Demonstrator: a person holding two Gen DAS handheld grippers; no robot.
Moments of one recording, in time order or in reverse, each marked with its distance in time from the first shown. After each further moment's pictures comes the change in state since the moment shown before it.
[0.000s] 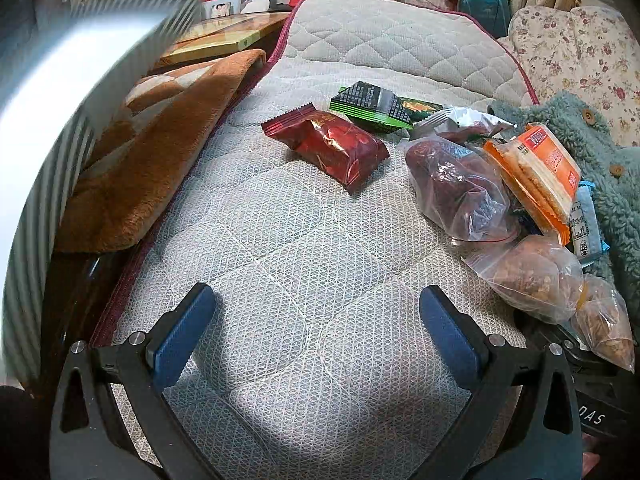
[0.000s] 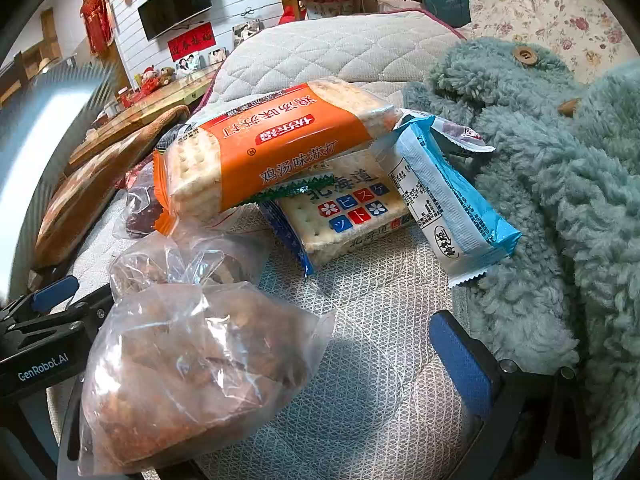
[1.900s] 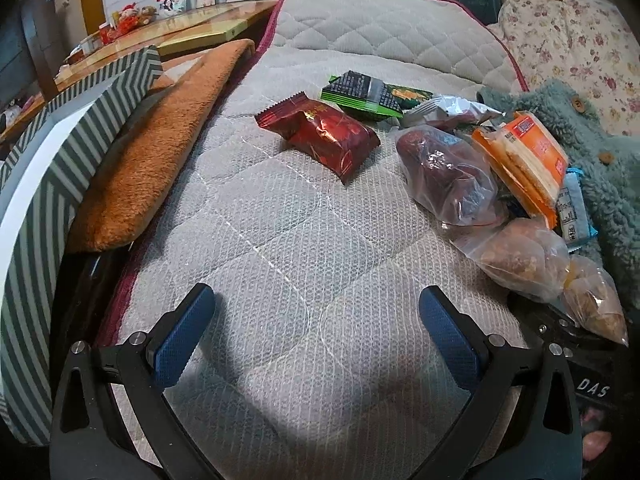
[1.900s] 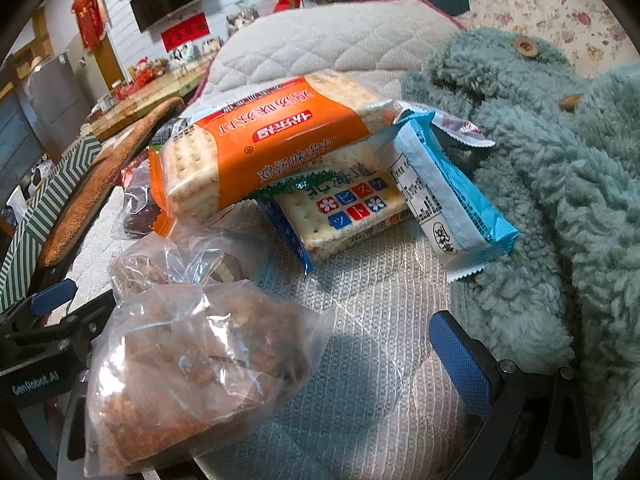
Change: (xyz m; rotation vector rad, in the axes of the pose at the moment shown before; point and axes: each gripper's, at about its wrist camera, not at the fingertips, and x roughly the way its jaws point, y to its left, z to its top) left arm -0.009 0.005 0.000 0.027 0.053 -0.037; right arm 0.002 -0.002 0.013 0.024 0.104 -0.004
